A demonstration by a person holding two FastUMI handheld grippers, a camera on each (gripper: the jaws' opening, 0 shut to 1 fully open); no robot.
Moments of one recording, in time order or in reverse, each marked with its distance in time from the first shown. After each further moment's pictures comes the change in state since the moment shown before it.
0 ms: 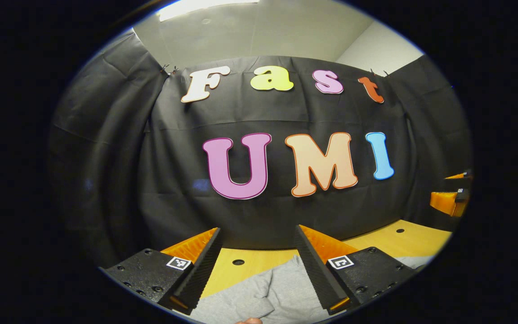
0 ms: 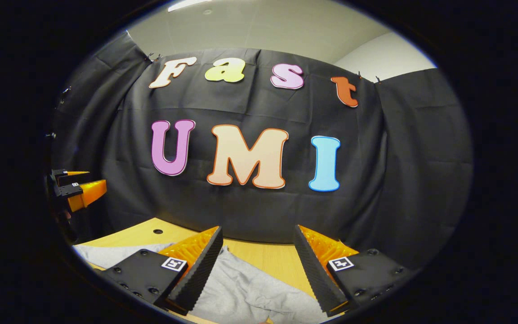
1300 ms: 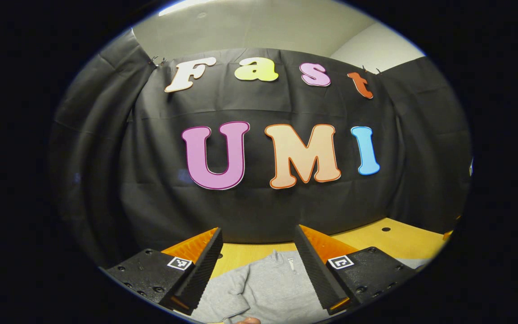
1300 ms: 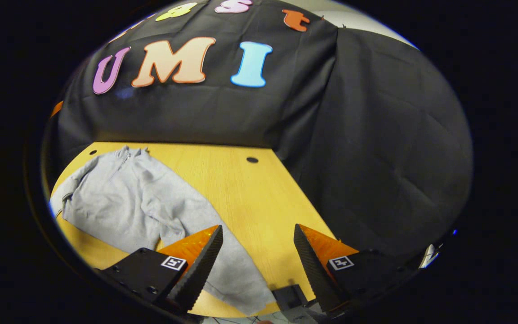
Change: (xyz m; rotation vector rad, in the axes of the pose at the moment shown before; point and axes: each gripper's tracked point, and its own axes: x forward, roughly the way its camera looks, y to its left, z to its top) left arm 0.013 -0.053 -0.022 -0.012 0.039 -0.076; right arm -0.107 -0.223 -0.233 -0.032 0.611 -0.302
